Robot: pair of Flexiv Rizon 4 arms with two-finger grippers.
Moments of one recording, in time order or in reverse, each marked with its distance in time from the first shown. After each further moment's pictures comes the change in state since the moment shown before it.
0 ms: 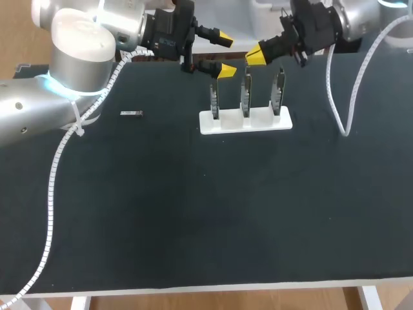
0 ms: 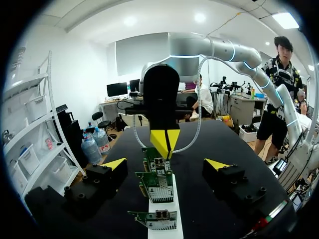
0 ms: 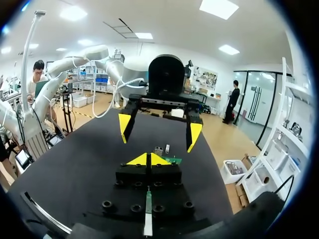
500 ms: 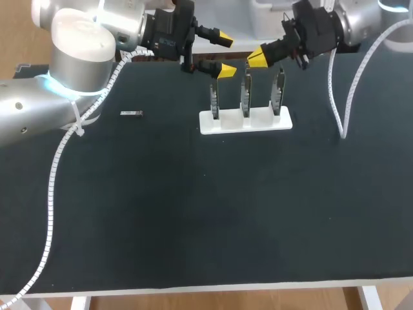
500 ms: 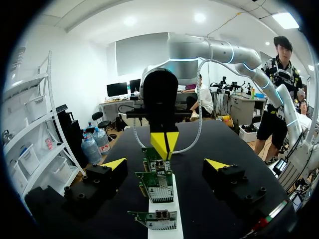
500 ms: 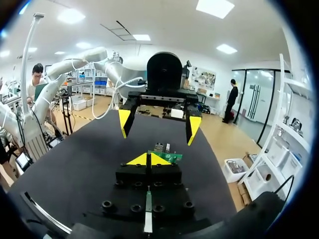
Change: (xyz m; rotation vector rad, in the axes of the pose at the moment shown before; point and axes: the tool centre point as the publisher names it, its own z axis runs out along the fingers) left arm 0.000 0.000 0.000 0.000 0.000 0.000; right arm 0.007 0.000 -0.002 0.004 -0.023 0.015
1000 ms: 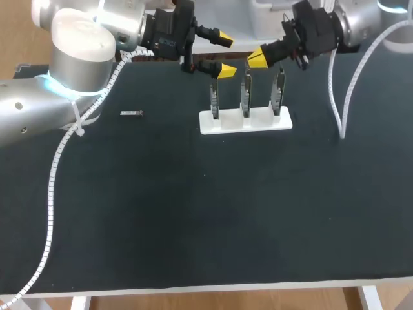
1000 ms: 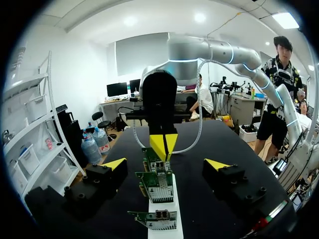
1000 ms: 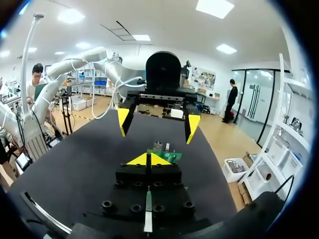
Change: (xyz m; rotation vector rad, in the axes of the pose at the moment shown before) left arm 0.000 0.000 0.000 0.000 0.000 0.000; right arm 0.005 -0.001 0.001 -0.001 0.003 0.010
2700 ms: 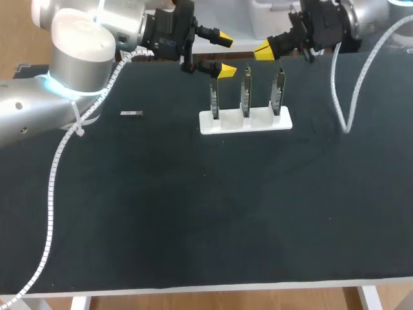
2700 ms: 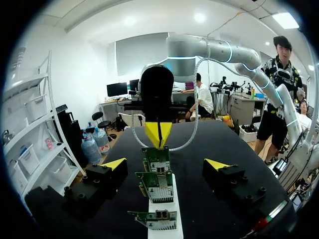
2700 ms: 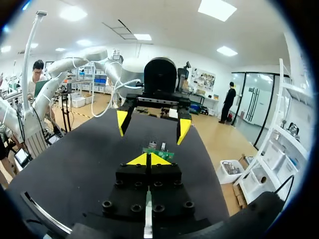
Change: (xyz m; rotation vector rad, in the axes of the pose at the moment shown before) left arm 0.000 0.000 0.000 0.000 0.000 0.000; right arm -0.006 -0.007 -0.024 0.017 0.016 -0.034
